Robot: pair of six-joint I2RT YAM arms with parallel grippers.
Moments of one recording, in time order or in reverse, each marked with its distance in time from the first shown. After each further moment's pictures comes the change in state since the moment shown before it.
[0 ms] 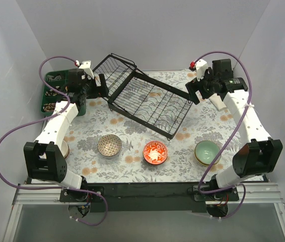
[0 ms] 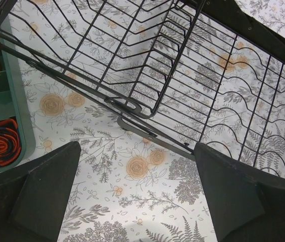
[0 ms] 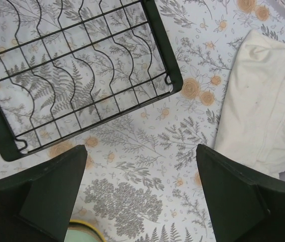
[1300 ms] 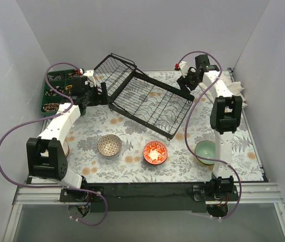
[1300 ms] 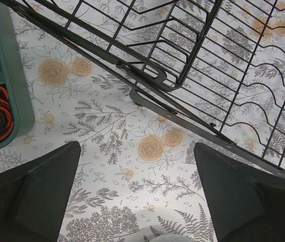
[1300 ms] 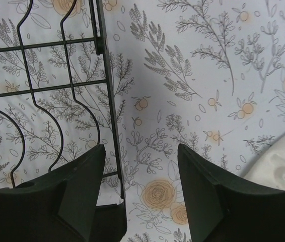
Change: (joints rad) left arm 0.000 0.027 -0.087 -0.008 -0.024 0.019; right arm -0.041 0.825 0.588 0.026 -0.171 -0.298
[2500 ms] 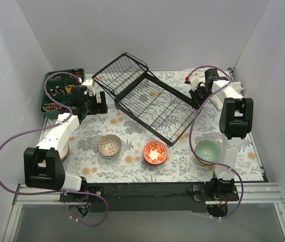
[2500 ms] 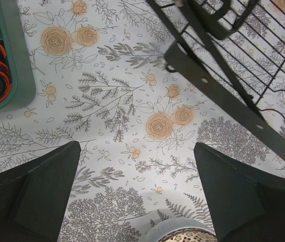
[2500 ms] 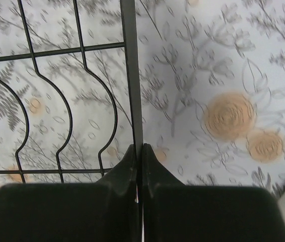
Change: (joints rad) left arm 0.000 -0.116 -0.181 0.048 -0.025 0.010; right arm -0.078 -0.166 -0.402 0.012 -0.003 0.060
